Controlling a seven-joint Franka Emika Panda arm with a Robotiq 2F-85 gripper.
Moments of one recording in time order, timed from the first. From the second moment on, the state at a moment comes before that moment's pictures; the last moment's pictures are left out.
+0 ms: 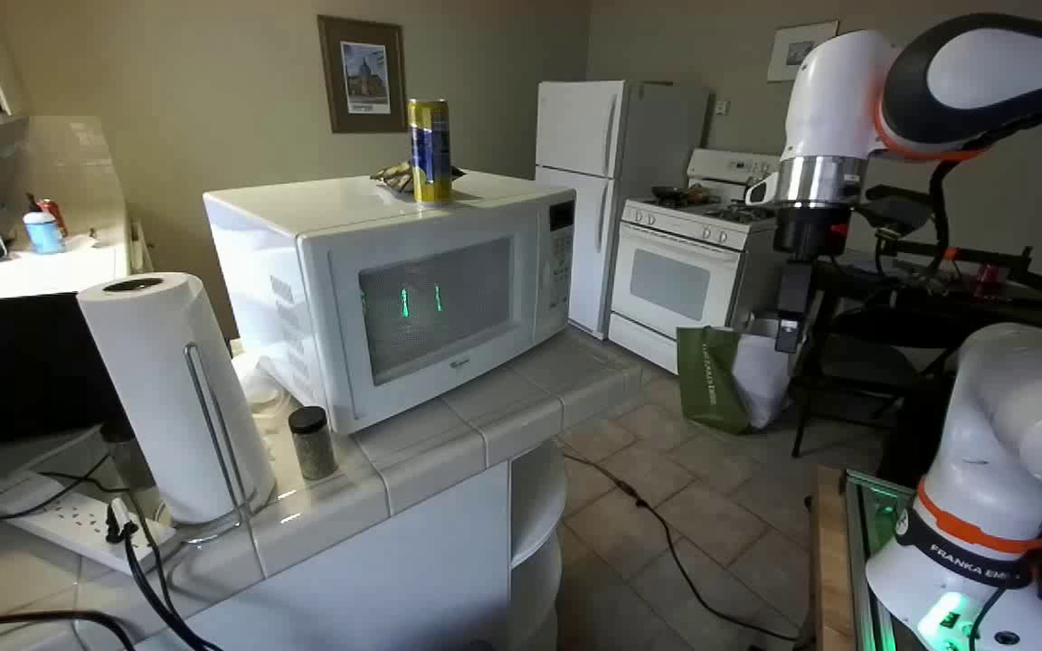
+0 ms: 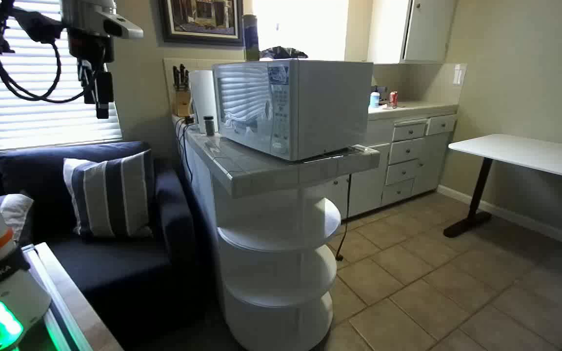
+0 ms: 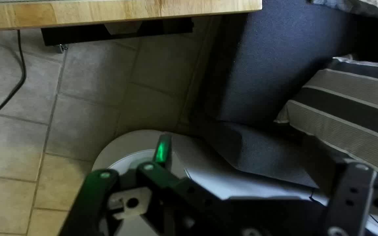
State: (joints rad) arm 0.04 -0.95 -0.04 -2.65 0.22 1.63 0.07
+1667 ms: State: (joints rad) arm 0.10 -0.38 -0.44 -2.42 0.57 1.90 -0.28
